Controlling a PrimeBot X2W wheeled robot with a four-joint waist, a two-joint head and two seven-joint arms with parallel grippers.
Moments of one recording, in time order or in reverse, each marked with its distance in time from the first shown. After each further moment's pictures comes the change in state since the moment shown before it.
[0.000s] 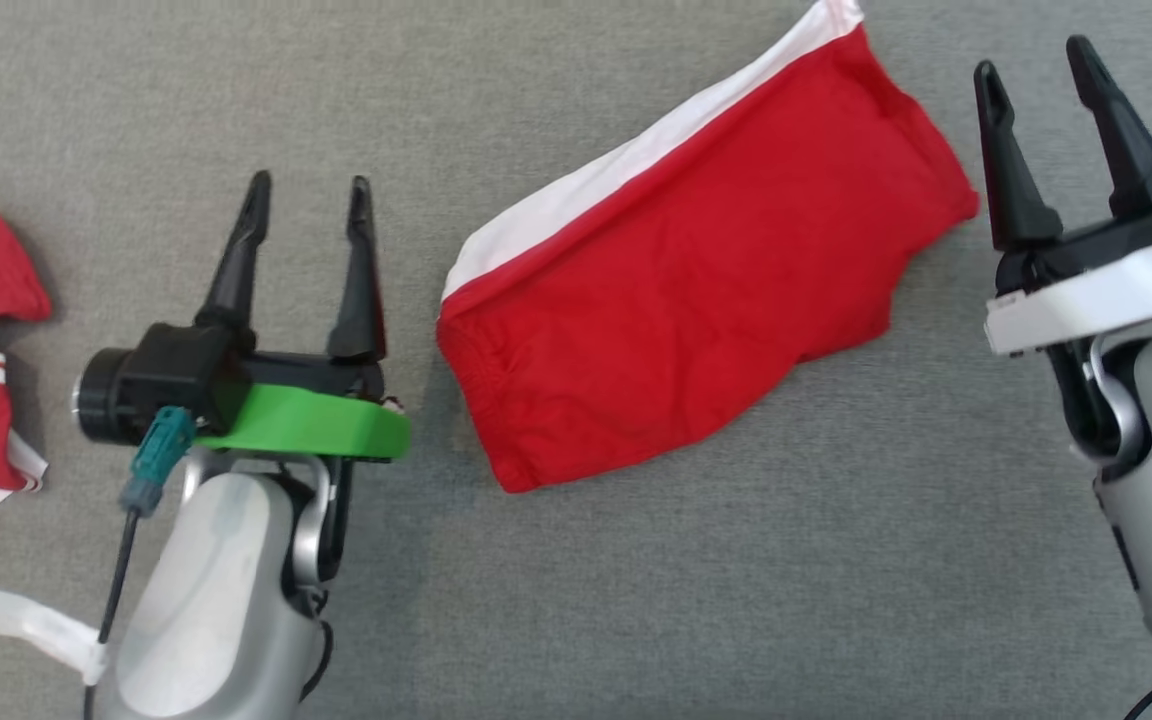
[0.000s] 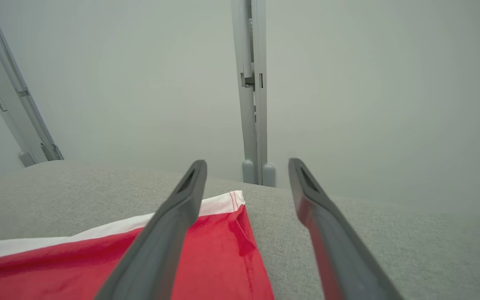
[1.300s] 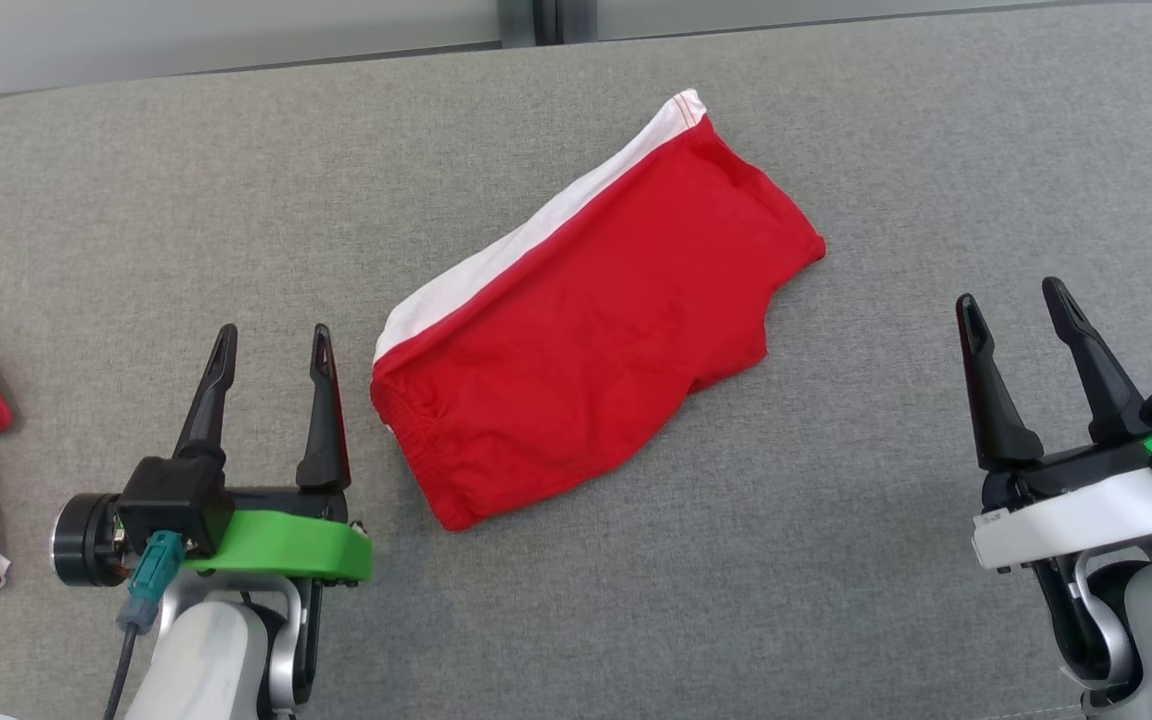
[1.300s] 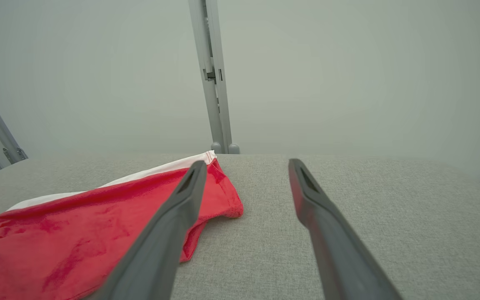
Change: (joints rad) left arm 0.225 0.060 0.031 -0.055 0.028 0.059 0.015; right arm 0.454 0.132 -0.140 -0.323 -0.100 0.000 0.119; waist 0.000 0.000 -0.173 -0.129
